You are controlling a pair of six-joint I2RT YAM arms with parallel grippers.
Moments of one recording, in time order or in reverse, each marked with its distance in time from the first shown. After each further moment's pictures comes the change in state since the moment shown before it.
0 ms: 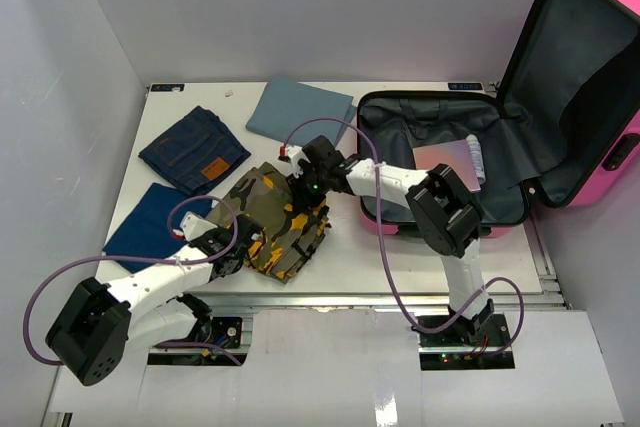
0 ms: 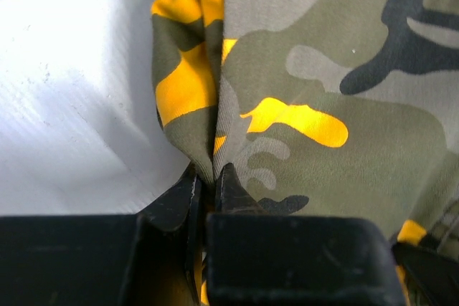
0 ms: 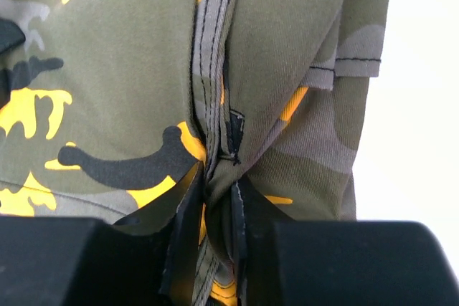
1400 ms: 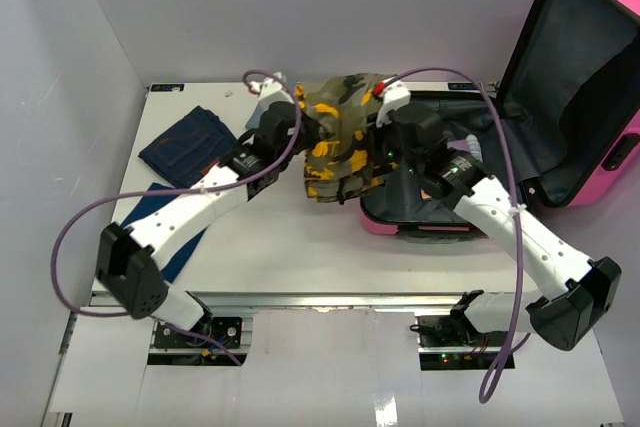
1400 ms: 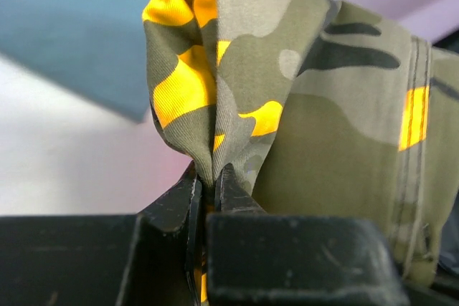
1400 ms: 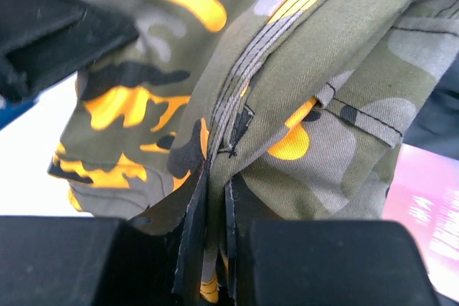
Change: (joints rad) left arm -0.051 0.432 0.921 0.343 0.296 0.884; right arm -0.132 -0.758 -0.105 -0.158 0.525 0.092
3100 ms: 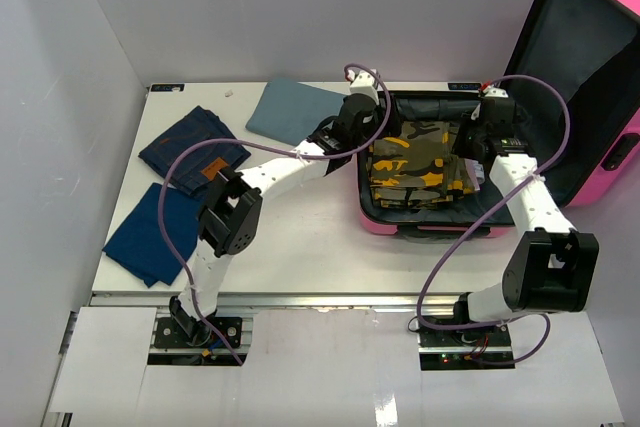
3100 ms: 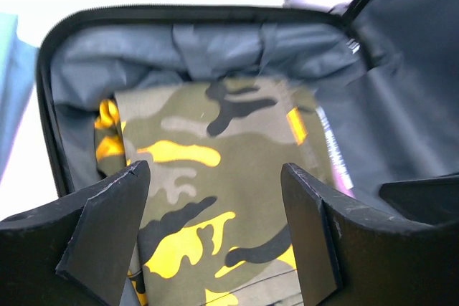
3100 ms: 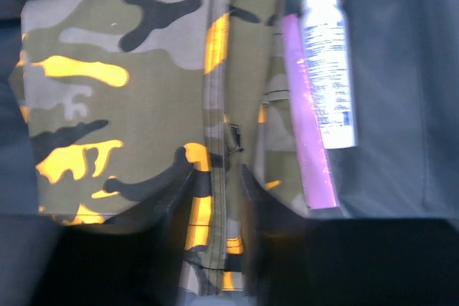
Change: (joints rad) left arm -0.093 0.661 0.496 0.242 0.167 0.232; right arm -0.687 0.168 -0.132 0.005 -0.122 0.057
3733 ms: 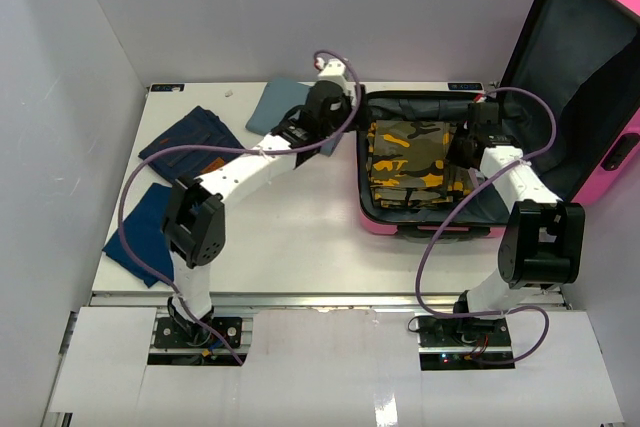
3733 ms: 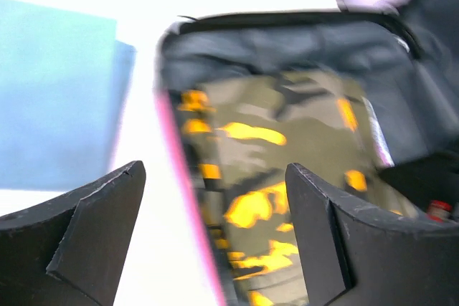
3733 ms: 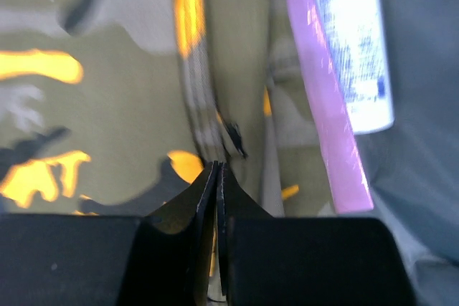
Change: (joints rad) left arm 0.107 -0.230 -0.151 -0.150 0.017 0.086; right arm 0.005 0.149 0.003 -0.012 0.033 0.119
